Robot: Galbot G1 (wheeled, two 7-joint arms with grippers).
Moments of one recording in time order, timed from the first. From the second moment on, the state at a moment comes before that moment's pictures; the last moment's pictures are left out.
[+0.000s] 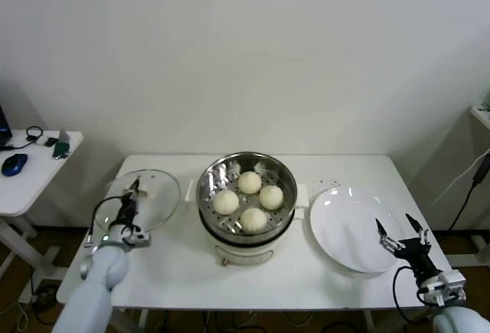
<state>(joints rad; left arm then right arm) 0.99 -1.18 -0.49 -1.27 1.24 0.06 -0.18 -1.48 1.13 0.79 1.71 0.33 0.05 -0.22</state>
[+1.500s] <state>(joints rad) 1.15 -1.09 -0.09 -2.10 1.32 0.65 0.08 -1.30 1.09 0.65 1.59 0.29 0.05 -0.22</state>
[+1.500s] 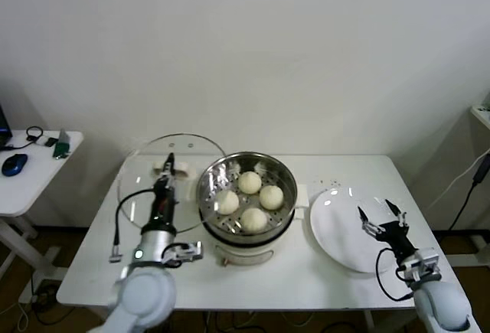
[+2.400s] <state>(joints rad) 0.91 -1.38 0.18 -1.86 1.47 0.74 0.27 -1.24 1.10 0.64 1.53 0.23 0.07 -0.22</state>
